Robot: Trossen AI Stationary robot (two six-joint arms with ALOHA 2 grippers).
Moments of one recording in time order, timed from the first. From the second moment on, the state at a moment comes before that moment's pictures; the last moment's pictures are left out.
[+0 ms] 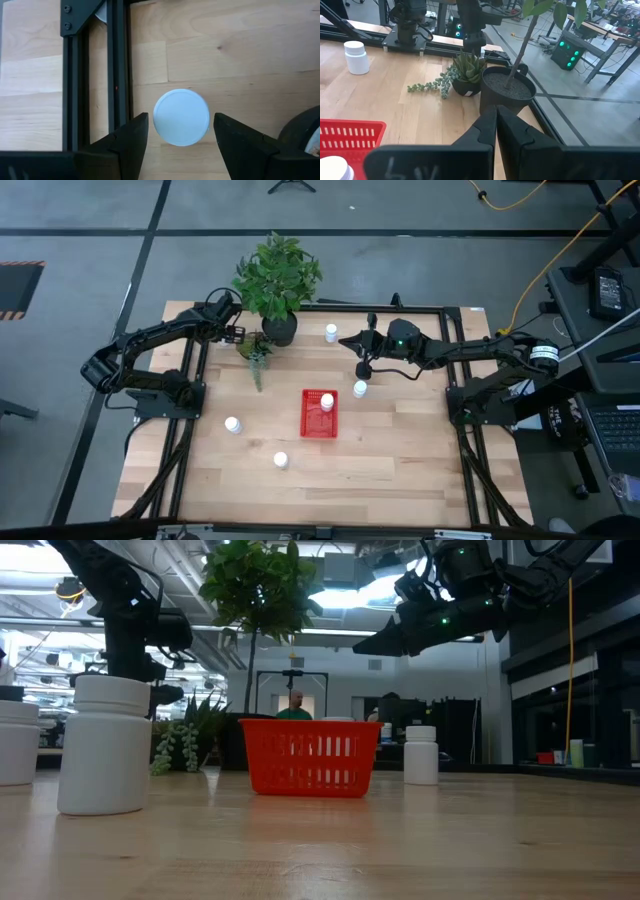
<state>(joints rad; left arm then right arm) 0.92 1.21 0.65 -0.69 -0.38 -0.52 -0.33 1.43 0.65 0.58 -0.08 -0.27</state>
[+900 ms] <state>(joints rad) 0.92 1.26 0.65 -0.69 -0.40 -0.50 -0.33 1.43 0.65 0.59 -0.08 -0.27</state>
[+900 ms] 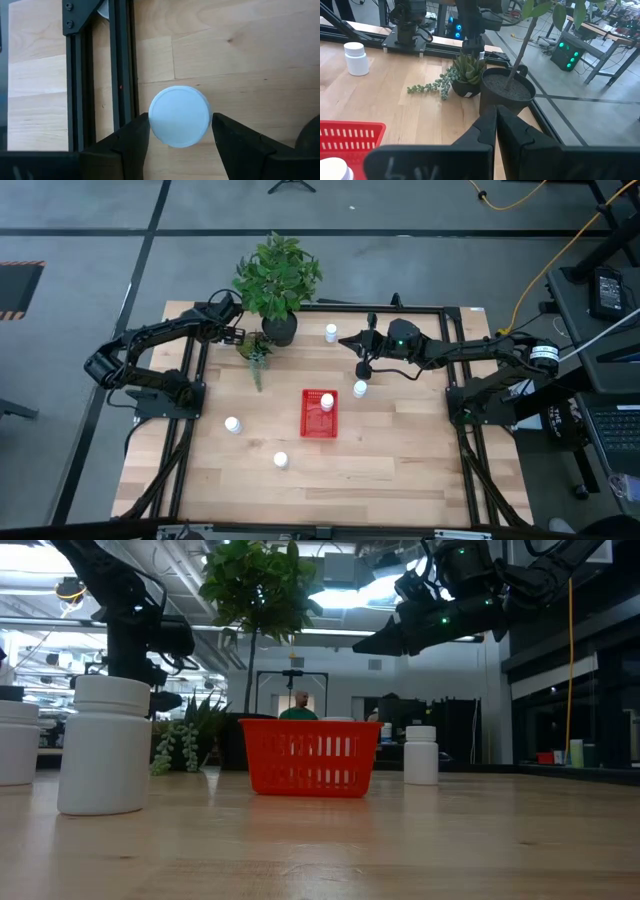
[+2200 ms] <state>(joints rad) 0.92 1.22 0.65 -0.69 -0.34 -0.48 -0.33 1.43 0.65 0.59 -0.08 -0.27</state>
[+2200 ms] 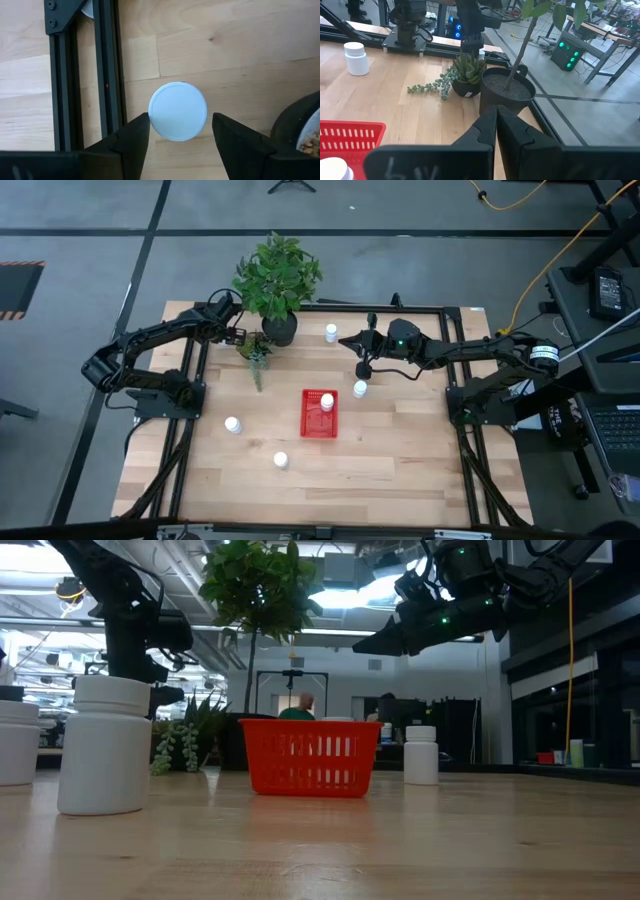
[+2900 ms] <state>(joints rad) 0.92 1.22 0.65 -0.69 -0.34 -0.48 -0.33 1.43 0.65 0.59 -0.08 -0.27</state>
